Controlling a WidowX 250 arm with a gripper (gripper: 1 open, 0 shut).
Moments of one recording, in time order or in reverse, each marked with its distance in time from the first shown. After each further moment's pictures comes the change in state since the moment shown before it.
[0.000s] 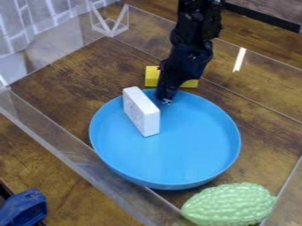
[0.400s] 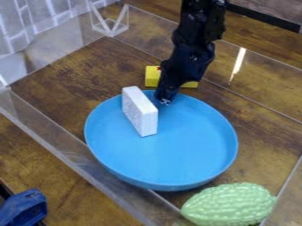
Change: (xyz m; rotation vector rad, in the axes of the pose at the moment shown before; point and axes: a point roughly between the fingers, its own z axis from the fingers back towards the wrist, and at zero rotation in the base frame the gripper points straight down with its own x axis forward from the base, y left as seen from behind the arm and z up) arm 0.002 -0.003 0.009 0.009 0.016 -0.066
